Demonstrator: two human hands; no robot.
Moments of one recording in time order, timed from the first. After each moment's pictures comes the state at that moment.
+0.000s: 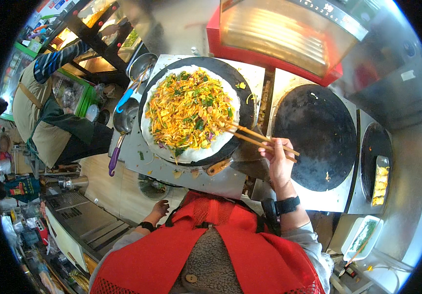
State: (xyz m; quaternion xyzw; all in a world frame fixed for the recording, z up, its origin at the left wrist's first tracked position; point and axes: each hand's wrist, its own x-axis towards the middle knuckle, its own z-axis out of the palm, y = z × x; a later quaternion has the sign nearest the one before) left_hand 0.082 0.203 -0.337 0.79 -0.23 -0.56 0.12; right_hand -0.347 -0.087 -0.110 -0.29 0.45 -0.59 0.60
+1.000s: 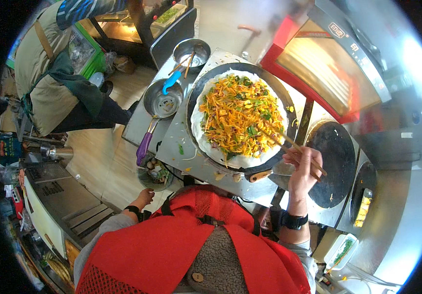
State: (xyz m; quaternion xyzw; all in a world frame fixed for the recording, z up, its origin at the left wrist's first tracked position) left_hand 0.233 0.245 -0.411 0.80 -0.30 -0.51 0.11; right_hand -0.203 -0.079 -0.008 -0.50 0.49 -0.60 0.39
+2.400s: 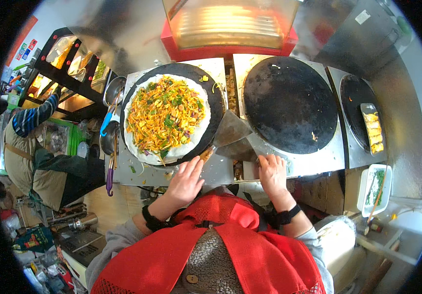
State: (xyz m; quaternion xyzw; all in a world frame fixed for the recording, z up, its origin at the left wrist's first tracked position) left_hand -0.082 0.011 -0.092 0.43 -0.88 -0.17 0.11; right_hand -0.381 0.035 -0.110 -0.73 0.66 -0.15 0.07
